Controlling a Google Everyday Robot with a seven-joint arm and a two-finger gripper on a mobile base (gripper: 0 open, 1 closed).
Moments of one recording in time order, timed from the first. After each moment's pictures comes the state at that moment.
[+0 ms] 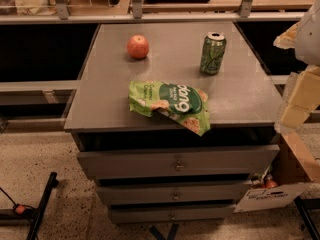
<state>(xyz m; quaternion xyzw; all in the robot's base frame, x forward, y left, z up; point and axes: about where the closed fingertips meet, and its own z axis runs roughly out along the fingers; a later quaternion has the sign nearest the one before) 0.438 -0.217 0.976 -0.60 0.78 -0.03 0.16</state>
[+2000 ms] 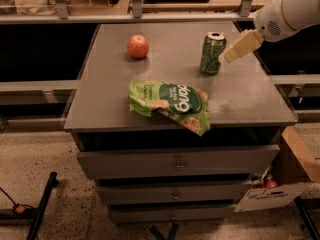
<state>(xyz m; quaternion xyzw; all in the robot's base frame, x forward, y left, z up) 0.671 -0.221 0.944 -0.44 0.81 0.05 0.40</state>
